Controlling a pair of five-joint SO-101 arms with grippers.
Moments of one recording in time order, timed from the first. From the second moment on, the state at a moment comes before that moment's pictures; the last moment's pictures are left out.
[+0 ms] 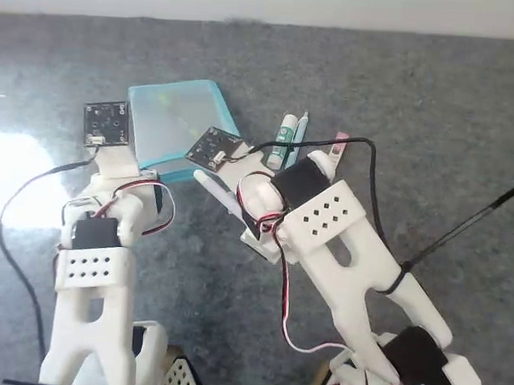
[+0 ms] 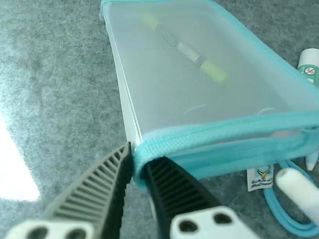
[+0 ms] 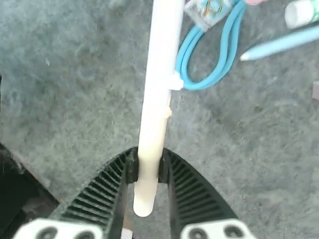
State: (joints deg) left arm -12.2 -45.6 58.9 47.7 5.6; right arm -41.8 -12.0 6.7 95.6 18.4
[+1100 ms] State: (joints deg) left arm -8.0 -45.6 60.8 47.7 3.6; right arm -41.8 31.5 -53.4 95.2 13.1
